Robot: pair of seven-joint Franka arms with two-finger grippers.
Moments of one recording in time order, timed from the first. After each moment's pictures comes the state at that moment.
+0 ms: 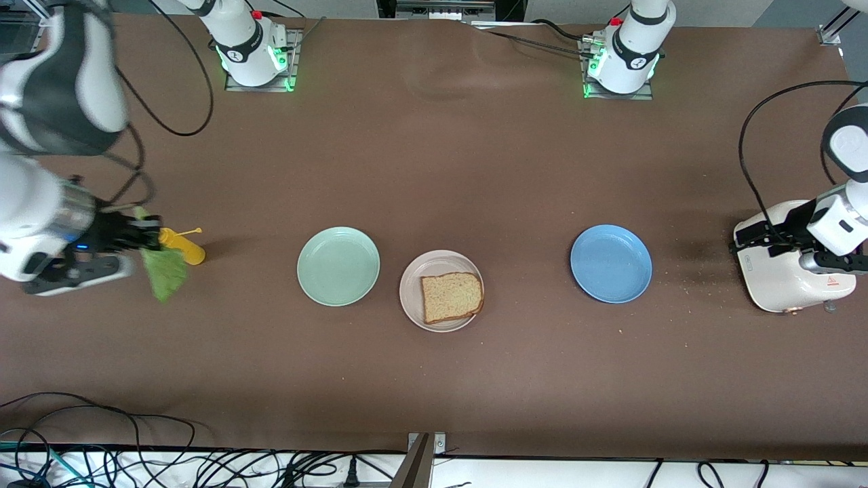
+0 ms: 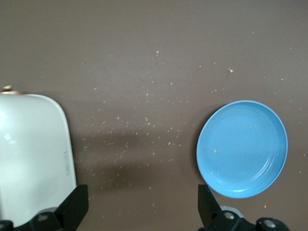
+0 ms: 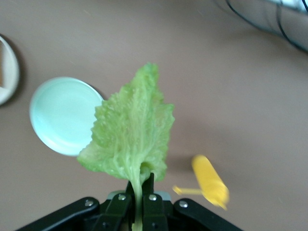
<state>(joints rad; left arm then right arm) 0.27 0.24 0.01 -1.87 -0.16 2.07 0.35 0.30 0.41 -0.15 -1.29 0.06 1.69 -0.16</state>
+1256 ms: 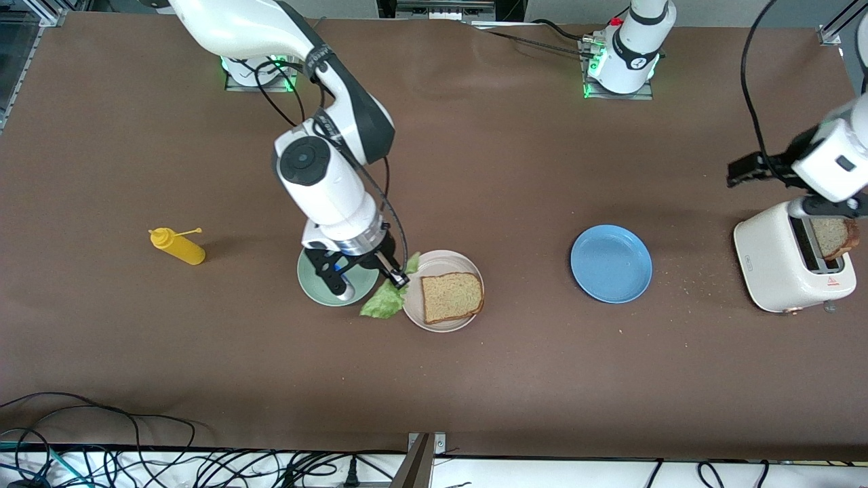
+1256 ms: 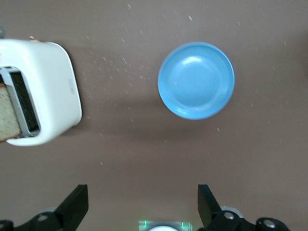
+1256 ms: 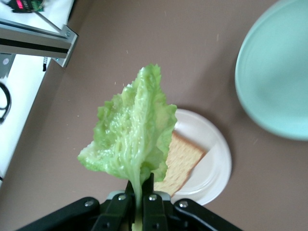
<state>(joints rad) 0.08 0.09 -0.13 -1.57 0.05 1.43 -0.01 0.54 0.73 0.09 -1.24 0.07 2.33 1.56</state>
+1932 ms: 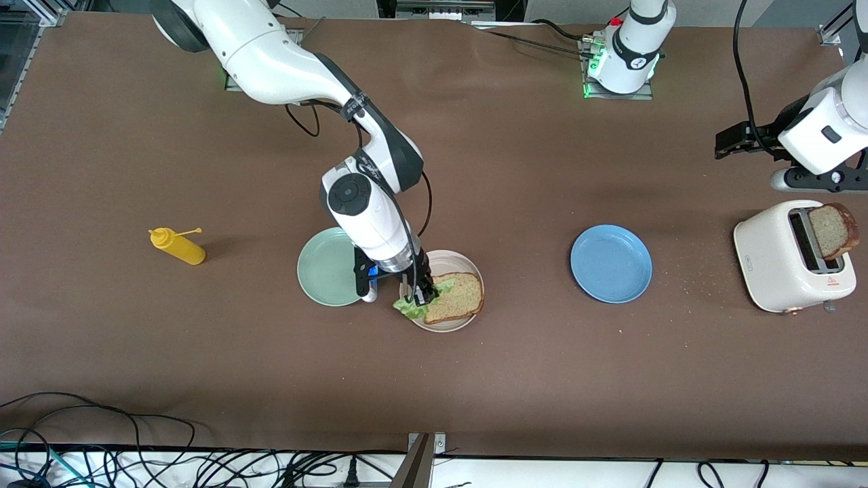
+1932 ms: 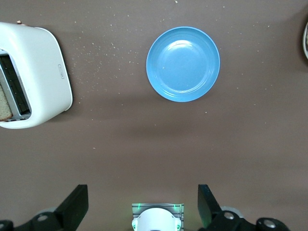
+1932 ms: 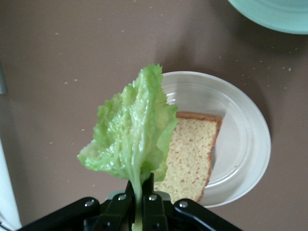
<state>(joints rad) 0.05 0.06 -0.09 -1.55 0.00 1.37 -0.02 0.55 0.92 0.12 -1.17 0.07 2.44 1.93</state>
